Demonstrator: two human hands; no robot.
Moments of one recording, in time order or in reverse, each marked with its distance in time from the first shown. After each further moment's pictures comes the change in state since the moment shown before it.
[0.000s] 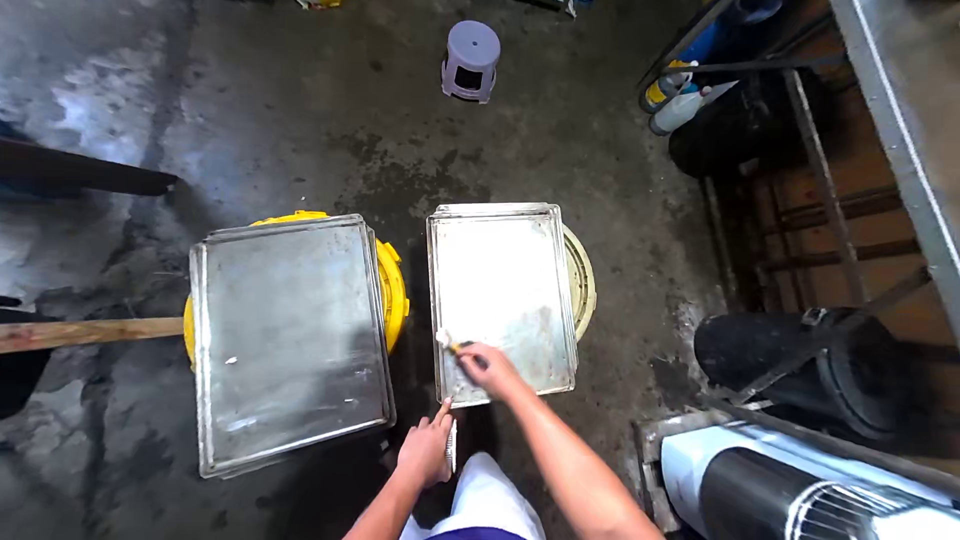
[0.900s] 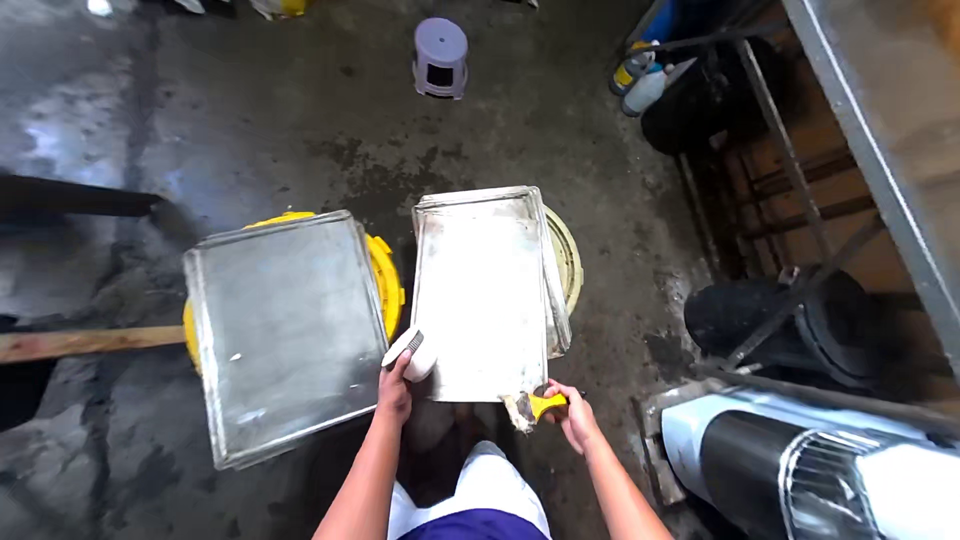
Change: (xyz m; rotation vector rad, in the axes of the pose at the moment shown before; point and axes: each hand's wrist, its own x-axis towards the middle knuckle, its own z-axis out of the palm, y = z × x) left_hand 0.004 -0.045 -0.041 -1.912 0.787 0.128; right_hand -0.165 0.090 -0.008 0.978 0.369 0.656
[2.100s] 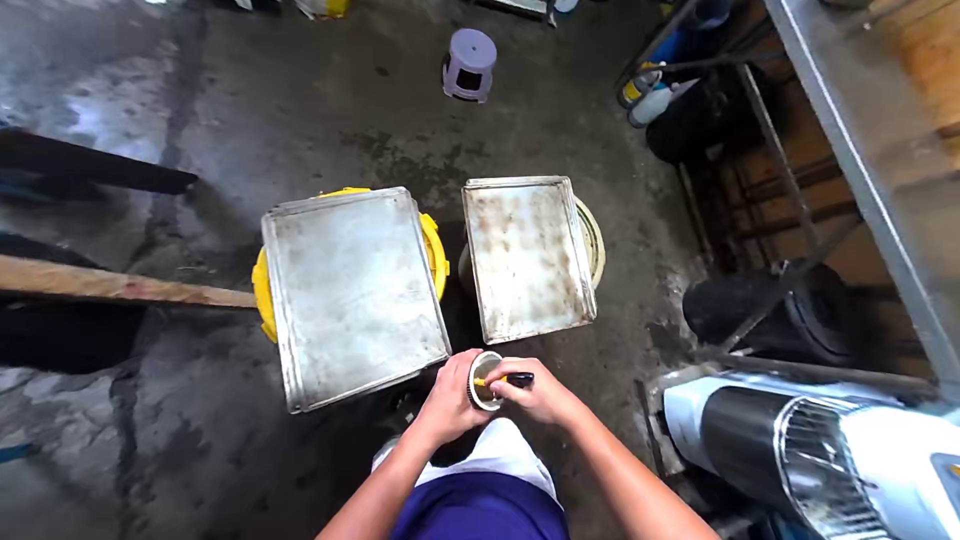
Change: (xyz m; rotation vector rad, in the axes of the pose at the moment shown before) left_hand -0.102 0.063 -0.084 1.005 -0.758 0.606; right_hand -0.148 -0.028 0.176 -0.675 -0.768 -0.728
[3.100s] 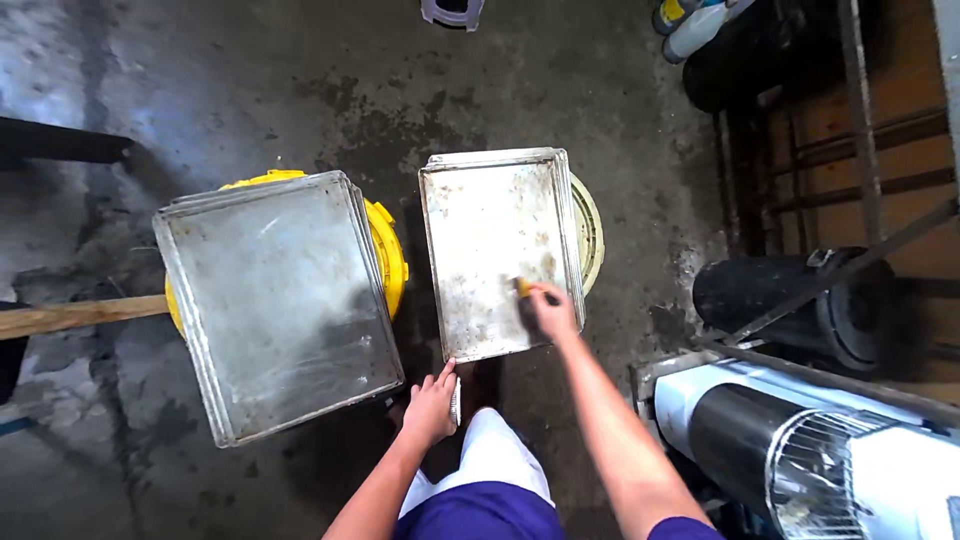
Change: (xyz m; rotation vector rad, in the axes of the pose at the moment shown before) left_hand 0.101 -0.049 0.099 0.555 -0.672 -0.610; right_hand 0.085 0.164 -0.184 -0.177 0.640 0.308
